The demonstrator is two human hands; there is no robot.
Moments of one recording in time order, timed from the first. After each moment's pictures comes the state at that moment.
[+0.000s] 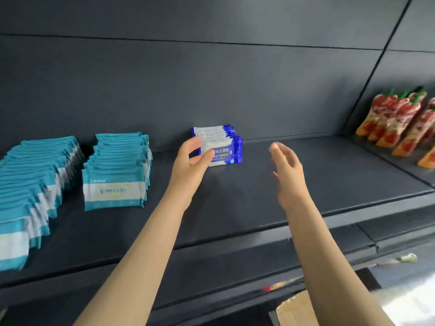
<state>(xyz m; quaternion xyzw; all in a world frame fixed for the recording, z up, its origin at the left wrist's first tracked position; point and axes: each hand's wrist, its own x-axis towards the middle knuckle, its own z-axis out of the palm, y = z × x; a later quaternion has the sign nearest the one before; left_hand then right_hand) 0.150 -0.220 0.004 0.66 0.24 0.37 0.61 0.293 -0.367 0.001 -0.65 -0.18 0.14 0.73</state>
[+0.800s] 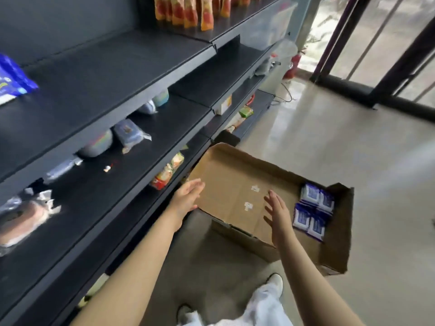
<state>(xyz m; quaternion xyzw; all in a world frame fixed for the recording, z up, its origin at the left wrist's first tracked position) 0.094 -0.548 -0.189 0.72 0.16 -0.19 0.65 0.057 -0.790 -0.220 -0.64 0.30 0.04 0.70</state>
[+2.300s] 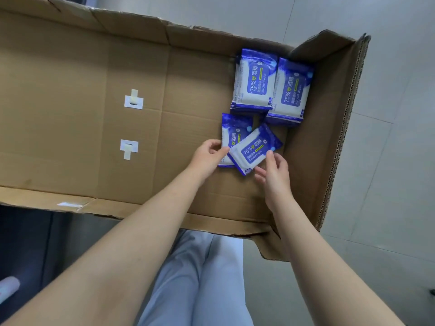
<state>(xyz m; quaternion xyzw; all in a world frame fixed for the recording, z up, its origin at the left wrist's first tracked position) 0.232 -1.021 -0.648 0.76 0.17 -0.44 0.44 0.134 -1.162 -0.653 -0.50 0.60 0.10 0.62</state>
